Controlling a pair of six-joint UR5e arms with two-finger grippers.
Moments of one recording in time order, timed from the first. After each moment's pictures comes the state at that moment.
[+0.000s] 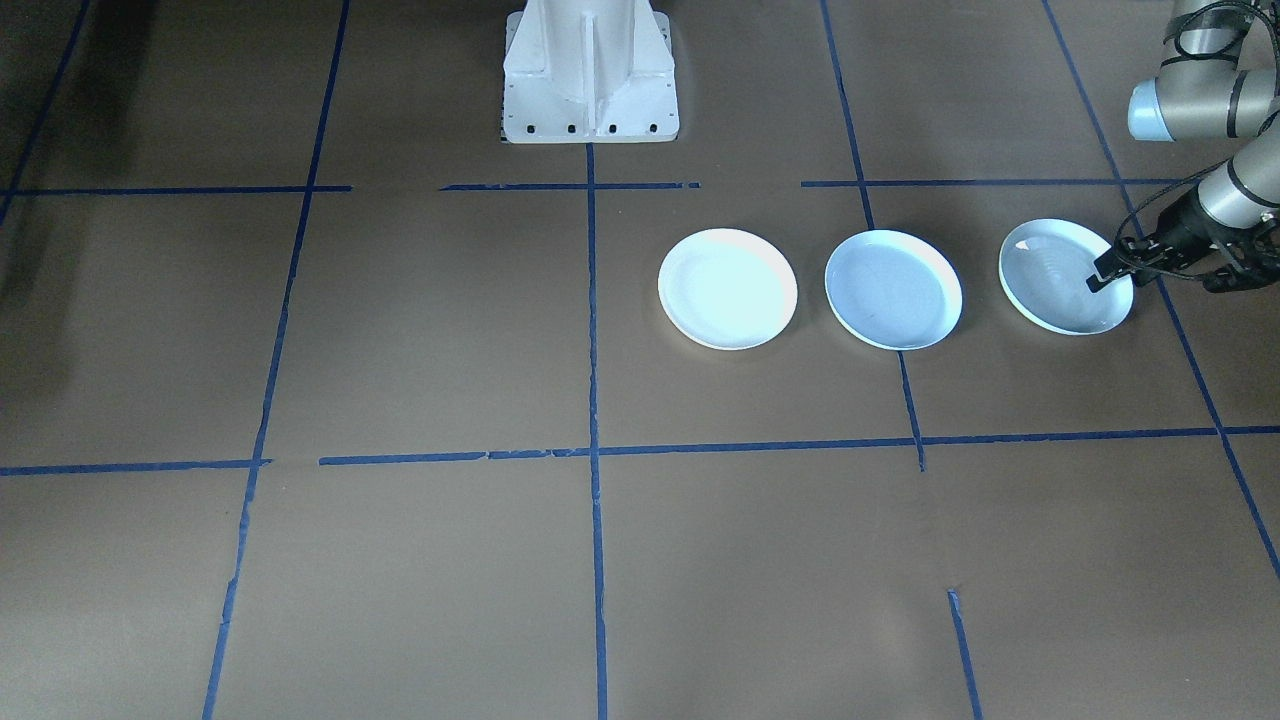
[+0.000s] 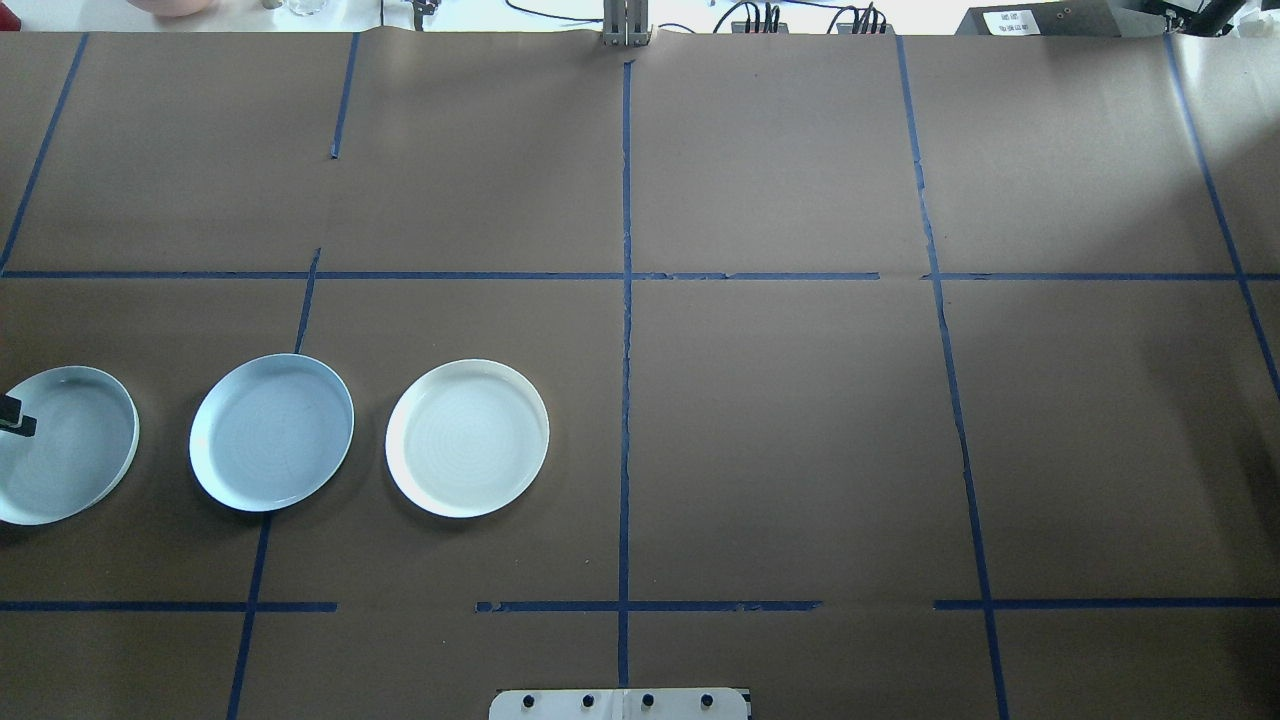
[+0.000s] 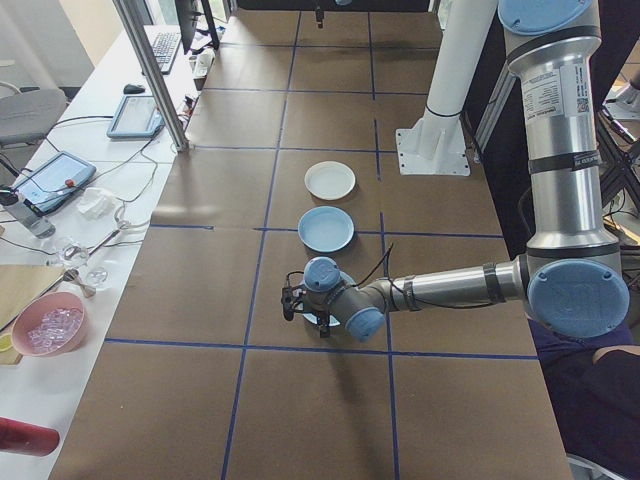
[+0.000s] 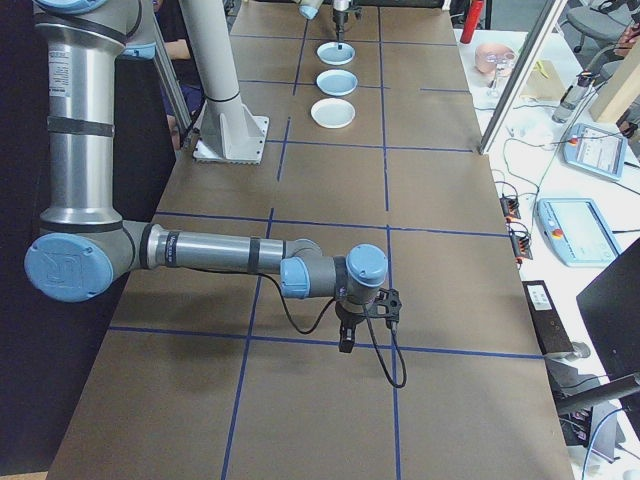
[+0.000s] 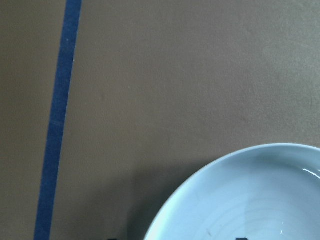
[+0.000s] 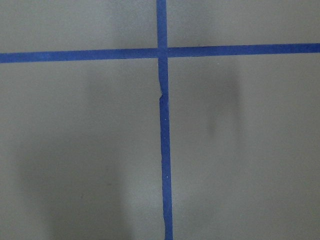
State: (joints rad) left arm -1.05 -1.39 -1.44 -2.45 -2.30 -0.89; right arm 1.40 -1.64 1.56 -1.44 2.31 0.21
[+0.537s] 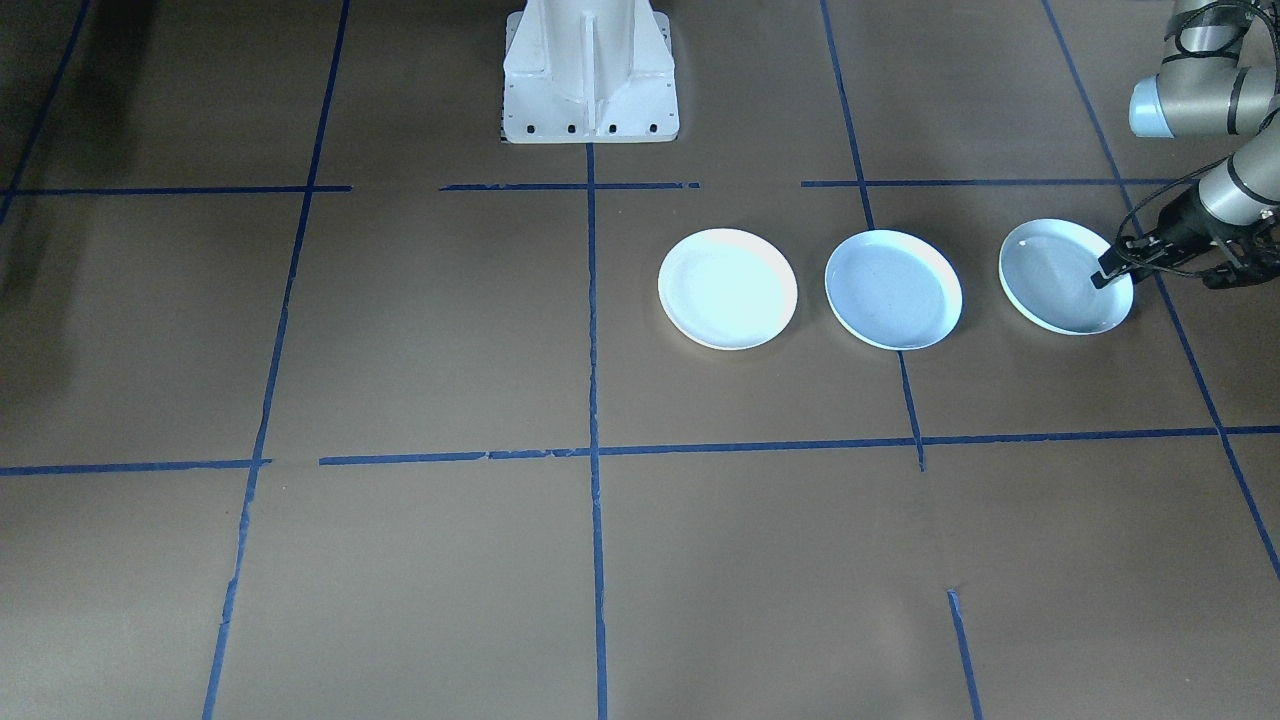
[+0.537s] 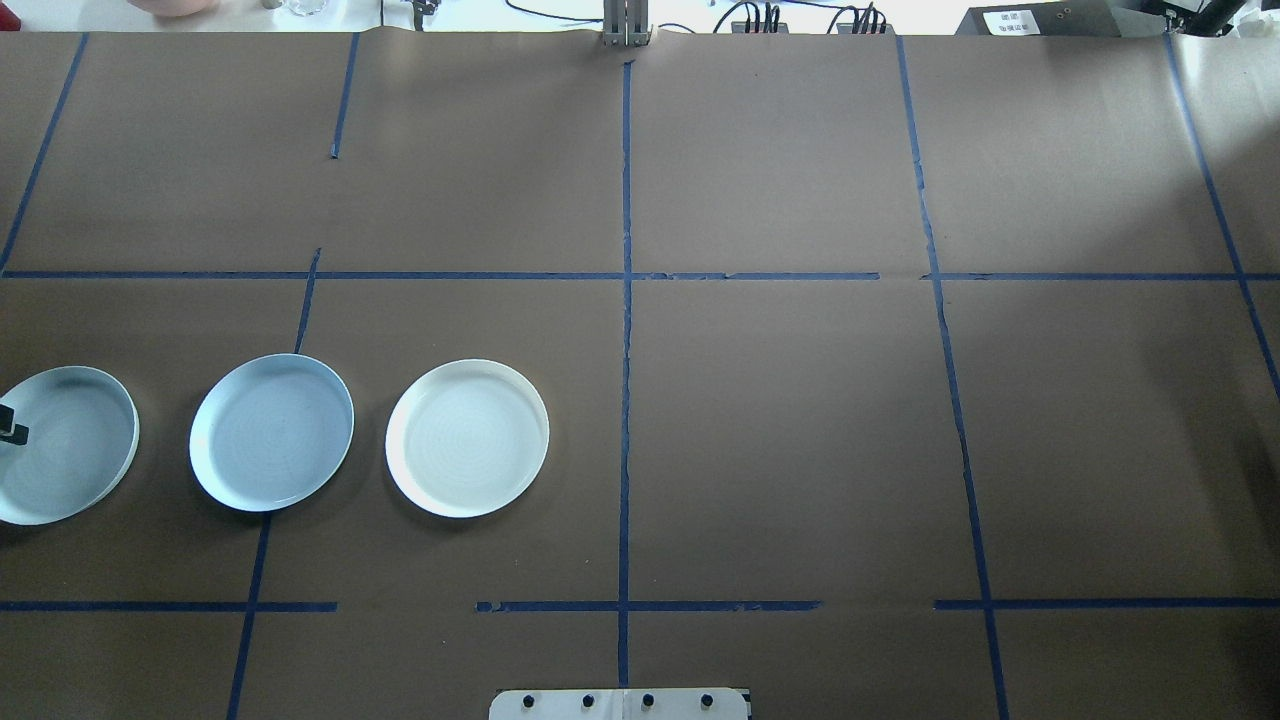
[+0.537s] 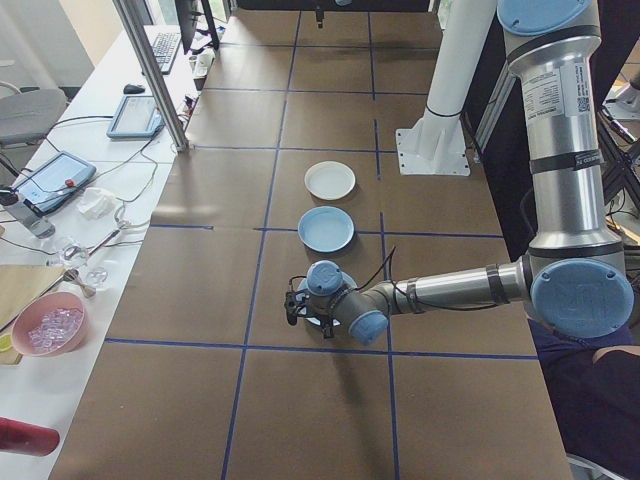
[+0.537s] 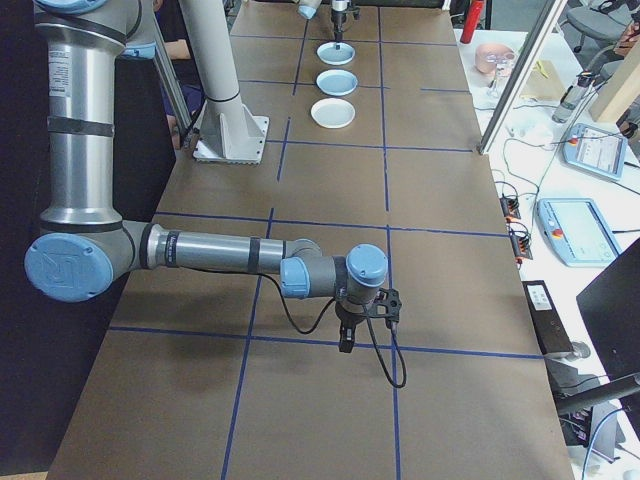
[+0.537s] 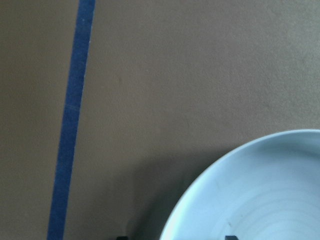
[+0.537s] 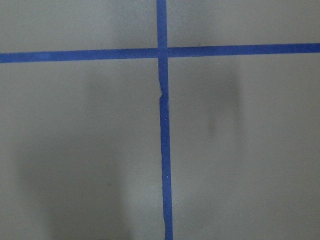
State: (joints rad) left arm -1.04 -1.37 -1.44 -2.45 -2.30 -0.89; right arm 1.40 -1.64 1.56 -1.44 2.31 0.21
